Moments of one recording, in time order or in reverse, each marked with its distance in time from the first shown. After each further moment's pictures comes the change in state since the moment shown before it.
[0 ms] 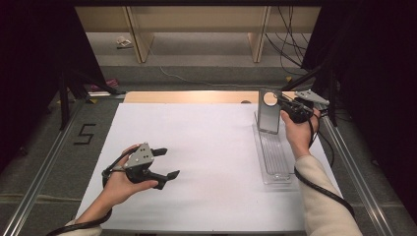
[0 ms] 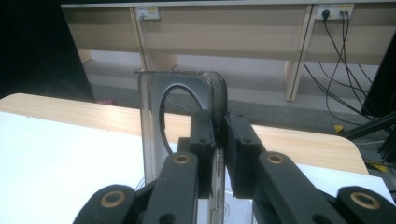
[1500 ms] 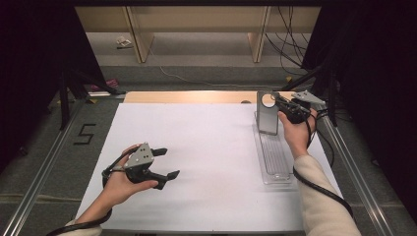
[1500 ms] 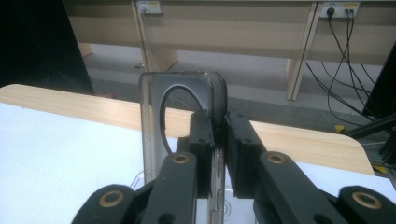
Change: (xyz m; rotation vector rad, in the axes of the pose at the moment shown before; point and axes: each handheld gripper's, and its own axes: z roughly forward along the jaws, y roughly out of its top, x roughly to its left) left arm 0.000 0.000 0.000 0.003 0.001 0.001; right arm 0.000 -0.006 0.009 0.014 0.005 -0.022
